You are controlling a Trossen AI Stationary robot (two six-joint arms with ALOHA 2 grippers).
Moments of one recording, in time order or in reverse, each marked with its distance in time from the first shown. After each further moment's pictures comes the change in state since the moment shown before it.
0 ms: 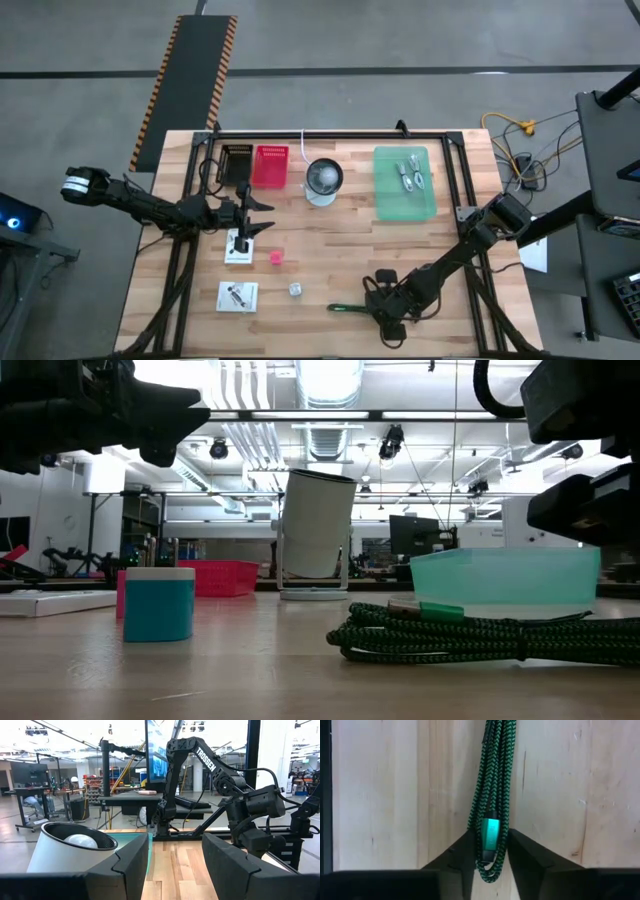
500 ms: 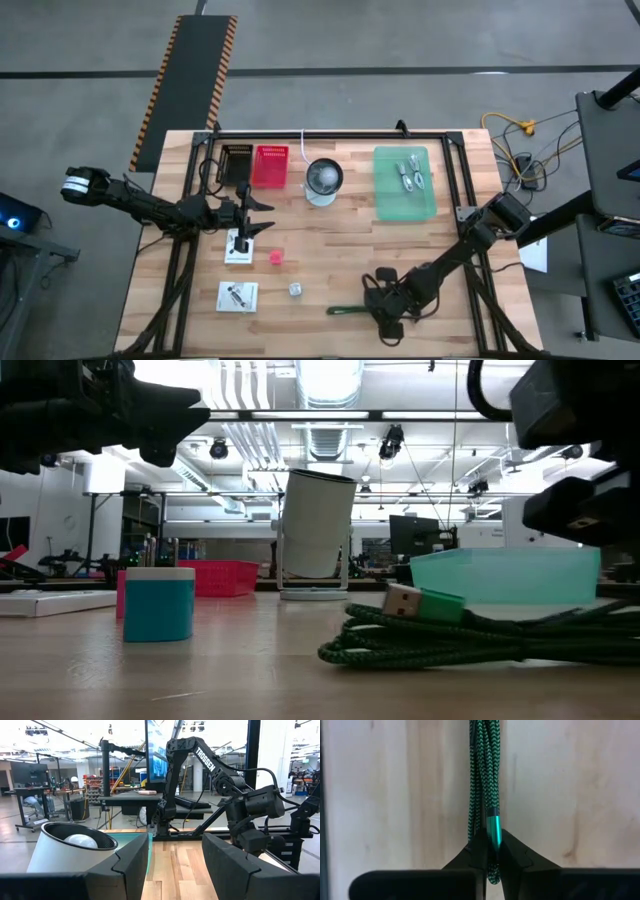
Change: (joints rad) left arm 0.000 0.000 0.000 0.000 0.000 0.000; right arm -0.015 0.000 -0.001 -0.003 0.015 0.023
